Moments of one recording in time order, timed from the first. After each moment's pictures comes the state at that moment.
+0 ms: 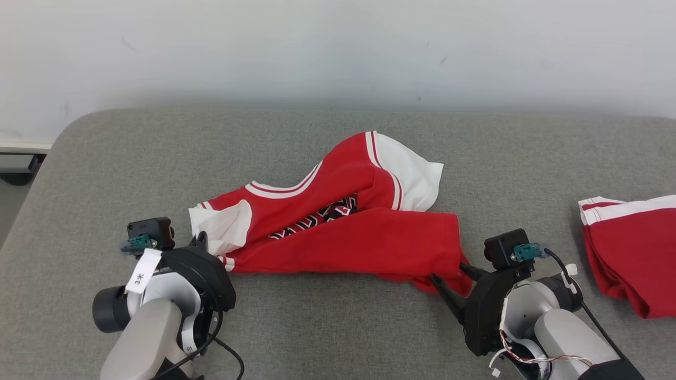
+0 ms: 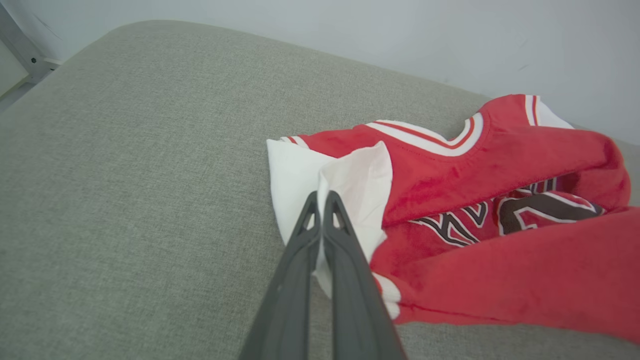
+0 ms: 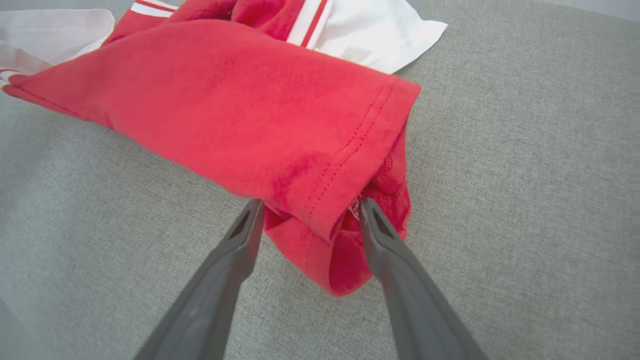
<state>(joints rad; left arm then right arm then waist) -0.58 0.06 -0.33 0.80 -0.40 0.12 0.06 -0.35 -0.21 0.42 0.41 0.52 0.07 0.33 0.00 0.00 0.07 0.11</state>
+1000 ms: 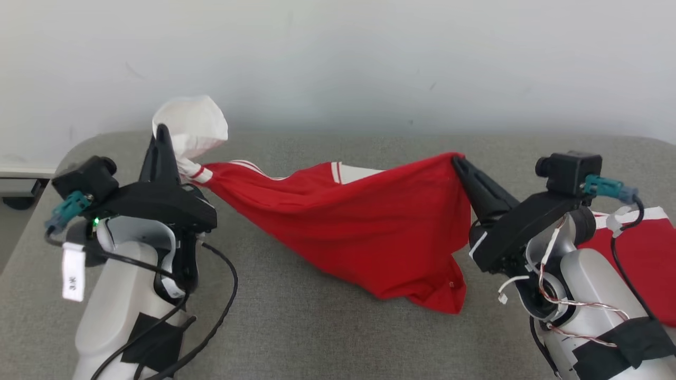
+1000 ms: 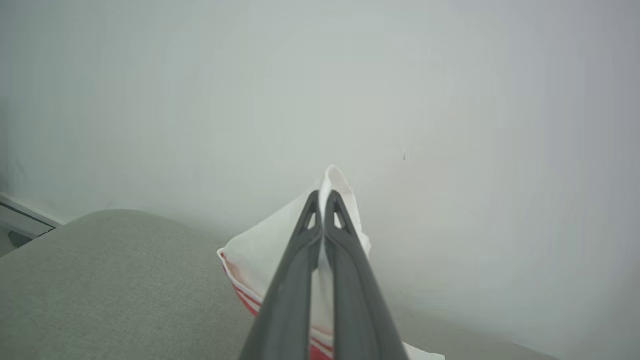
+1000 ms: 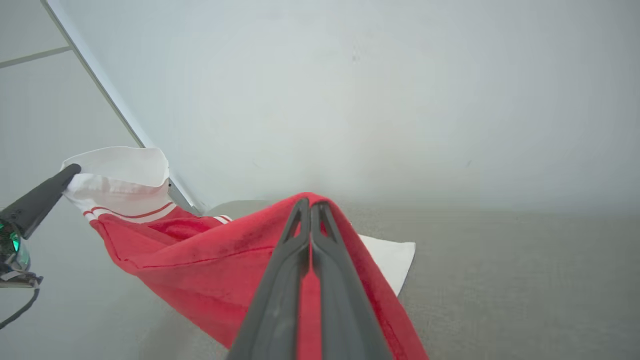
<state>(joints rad) -0.64 0.04 -0.19 0.57 -0.47 0.12 -0.15 -0.43 -0.16 0.24 0.20 0.66 0.06 0.19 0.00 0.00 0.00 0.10</state>
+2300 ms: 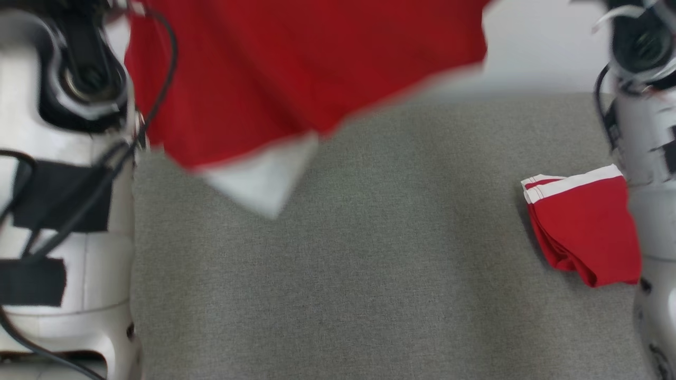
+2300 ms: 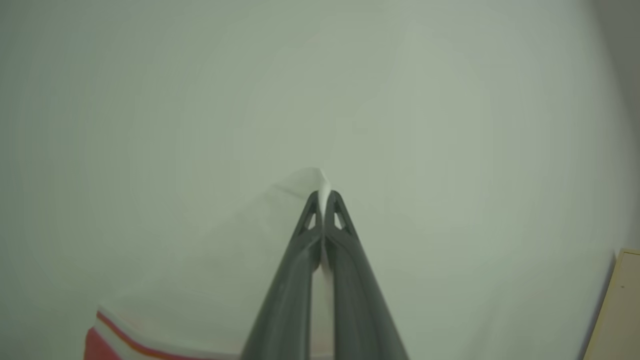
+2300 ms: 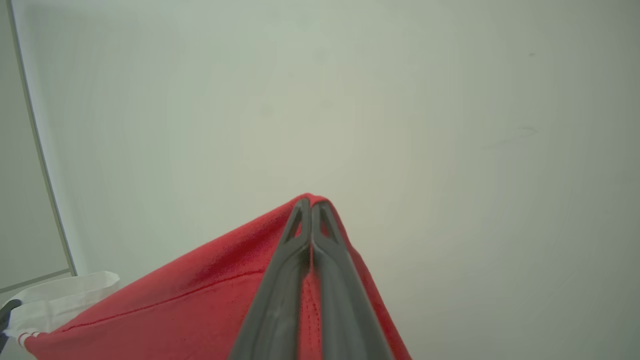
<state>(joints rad) -1.07 0.03 -0.09 0.41 -0.86 0.13 -0.23 -1.08 -0.12 0.09 0.38 0.72 0.00 0.10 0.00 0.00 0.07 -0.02</state>
